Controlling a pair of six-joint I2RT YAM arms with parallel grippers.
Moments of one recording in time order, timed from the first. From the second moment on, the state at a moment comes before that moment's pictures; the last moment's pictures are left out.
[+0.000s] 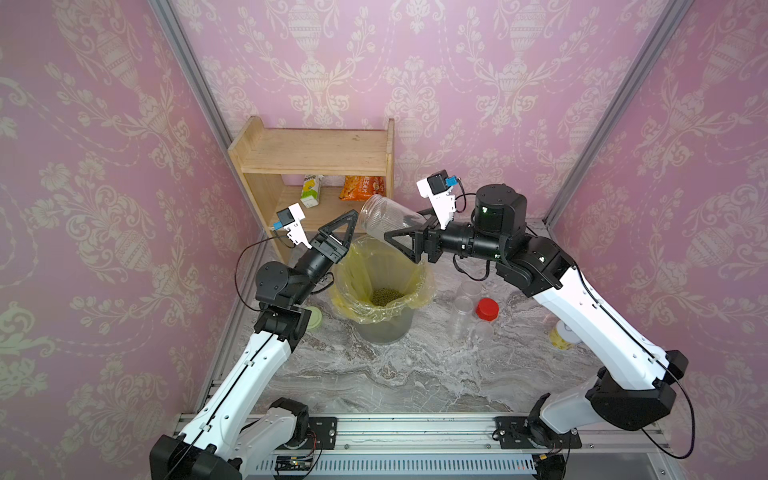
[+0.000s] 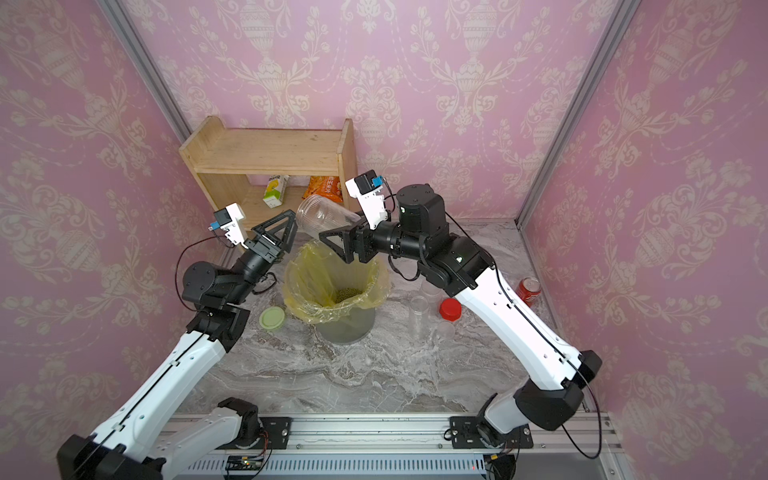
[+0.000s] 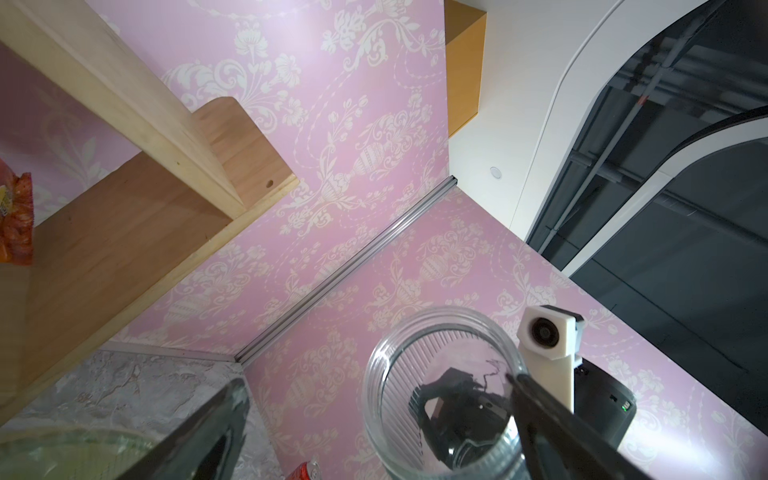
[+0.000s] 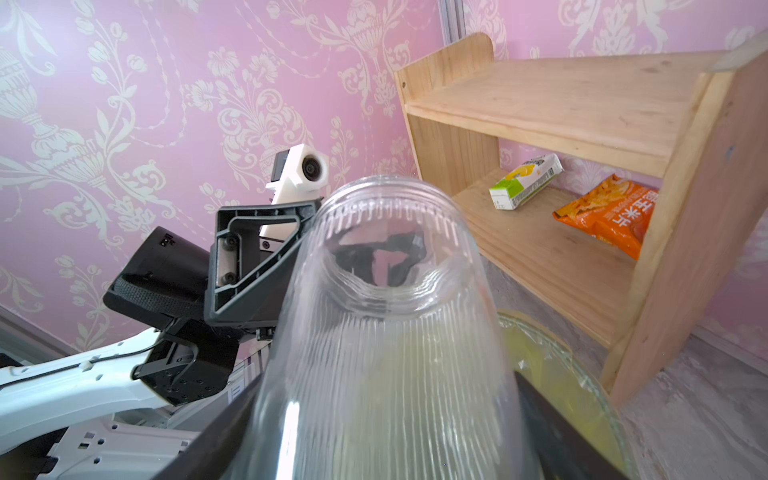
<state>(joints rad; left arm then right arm) -0.28 1.03 0.89 0.62 0.37 -1.17 0.76 1.49 1.85 -0.51 -0.33 0.22</state>
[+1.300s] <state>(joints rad) -0.41 1.16 0.98 0.69 0.24 -1.19 0.85 1.46 1.65 -0.25 -0.07 0.07</state>
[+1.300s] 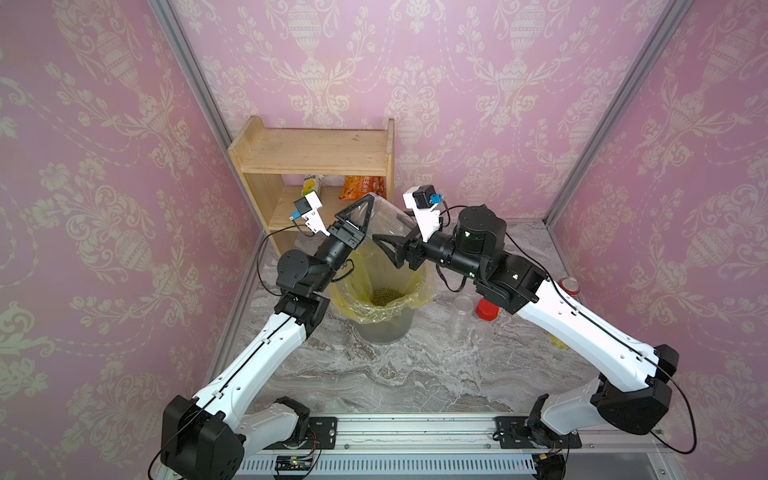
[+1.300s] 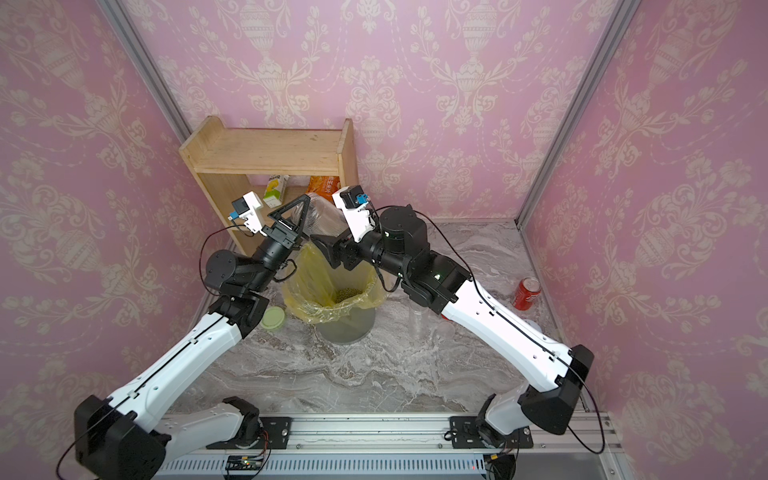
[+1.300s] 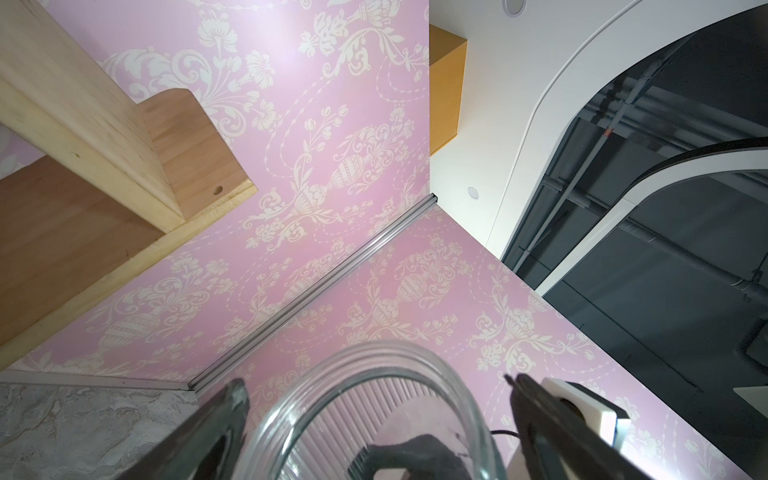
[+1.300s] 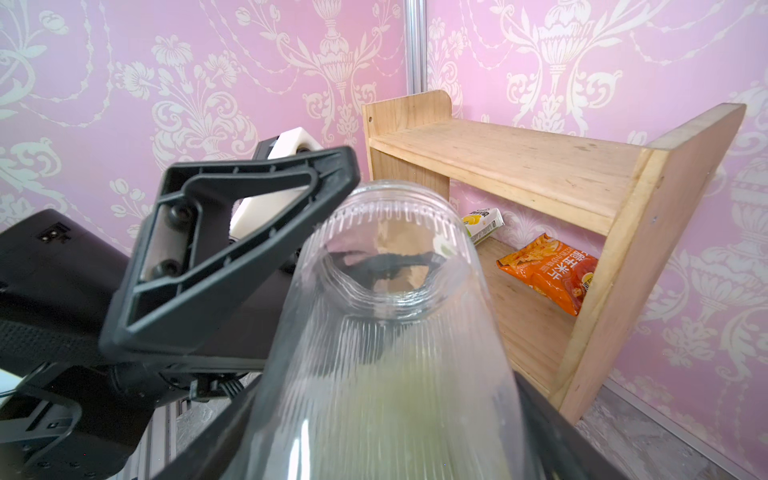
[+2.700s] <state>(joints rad) -0.35 1.23 1.22 0.39 0.41 -1.09 0.78 1.54 1.73 -0.21 -0.23 0.10</state>
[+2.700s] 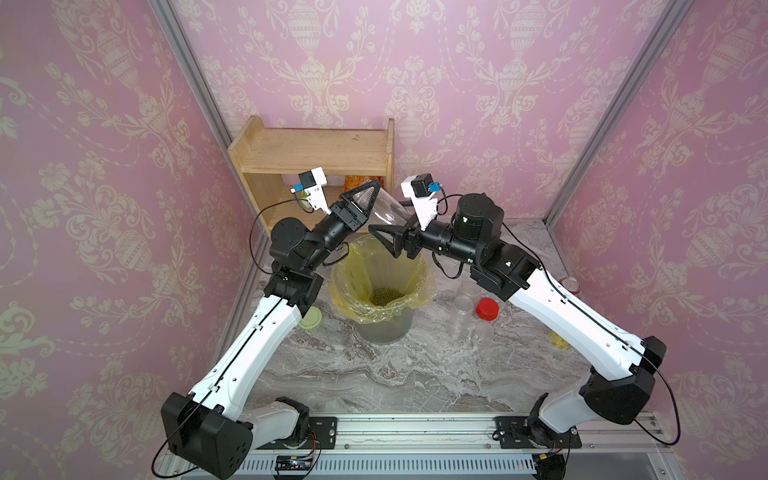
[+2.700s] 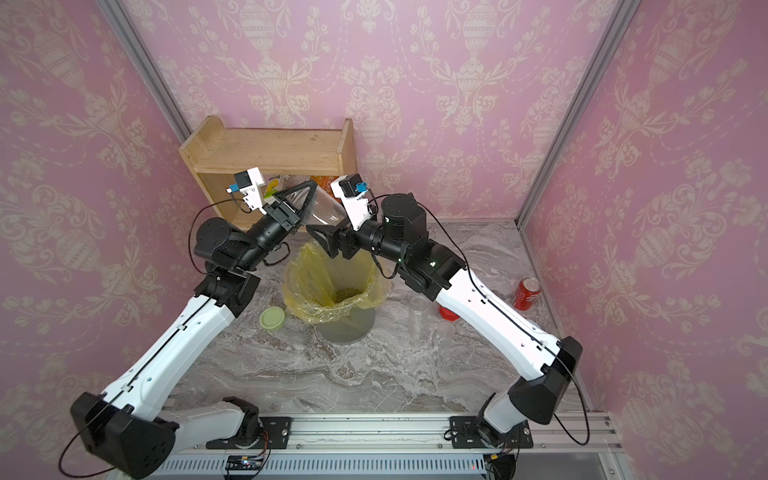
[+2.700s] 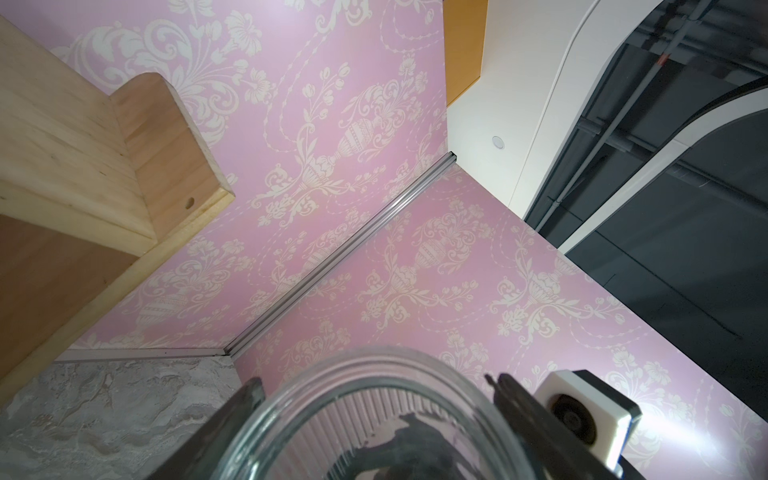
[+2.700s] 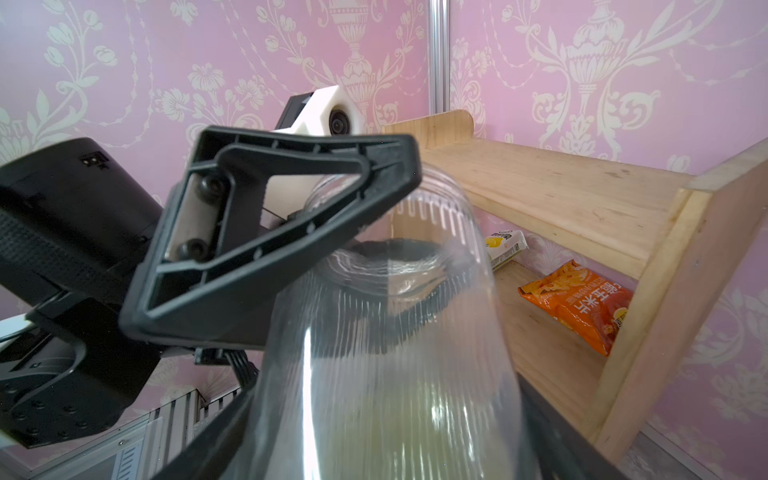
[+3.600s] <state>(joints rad) -0.30 1.22 1.14 0.27 0.43 -1.04 0.73 1.60 1.67 -0.23 -0.36 0.20</state>
